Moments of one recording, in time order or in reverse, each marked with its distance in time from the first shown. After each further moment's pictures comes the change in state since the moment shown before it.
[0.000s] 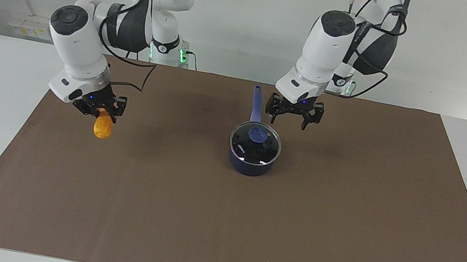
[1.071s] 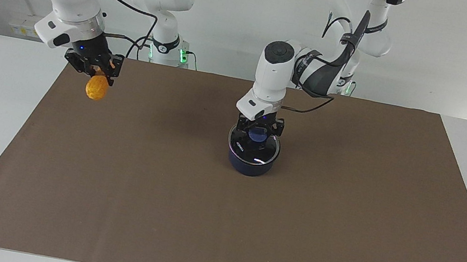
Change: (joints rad) left arm -0.103 0.120 0.001 -0.072 0.069 0.168 -0.138; right arm -0.004 -0.117 0.008 0.117 0.001 -0.245 0.093
